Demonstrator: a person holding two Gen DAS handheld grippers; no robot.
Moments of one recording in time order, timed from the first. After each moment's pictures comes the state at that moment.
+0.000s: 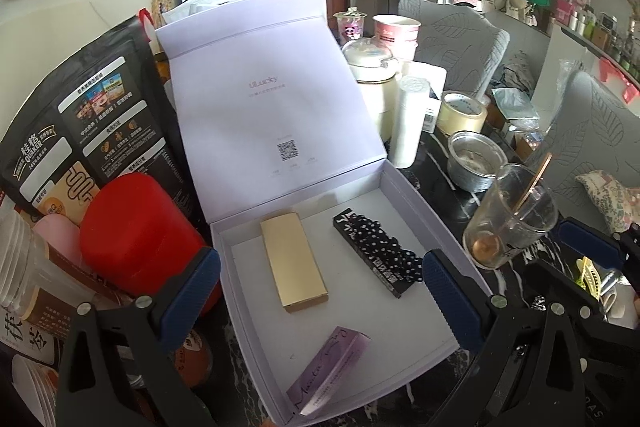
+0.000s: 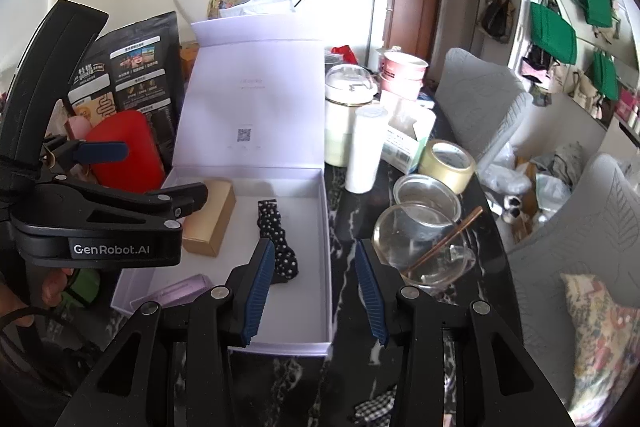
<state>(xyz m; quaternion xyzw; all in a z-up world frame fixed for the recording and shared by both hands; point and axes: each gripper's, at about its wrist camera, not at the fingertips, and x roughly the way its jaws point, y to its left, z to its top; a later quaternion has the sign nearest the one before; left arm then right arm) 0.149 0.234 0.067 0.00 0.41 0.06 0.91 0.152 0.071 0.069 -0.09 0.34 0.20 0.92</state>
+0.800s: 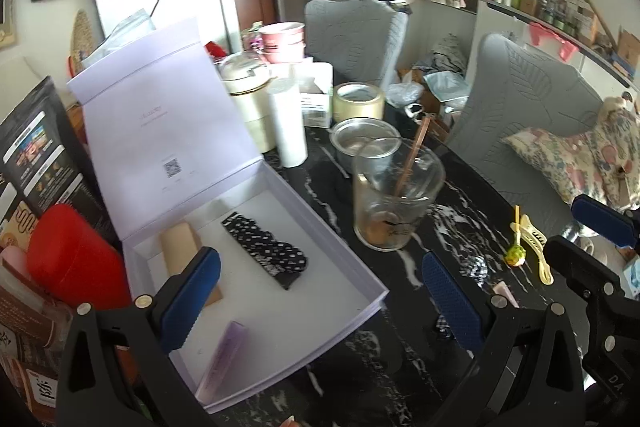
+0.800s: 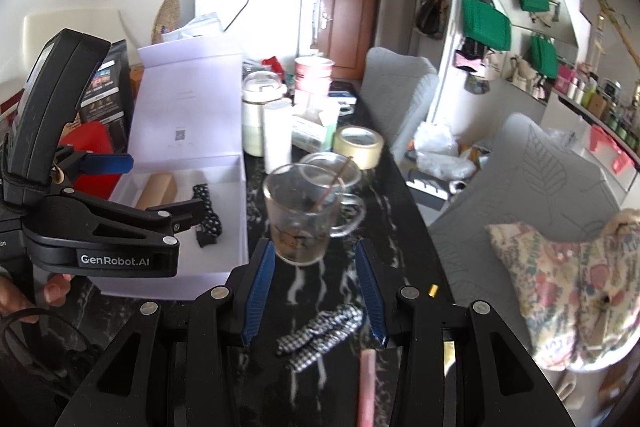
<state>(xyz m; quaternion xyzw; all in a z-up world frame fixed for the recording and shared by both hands) 0.126 0.133 0.065 0.05 0.39 -0.06 0.92 0.090 -0.020 0.078 -0.07 0.31 0.10 0.94</state>
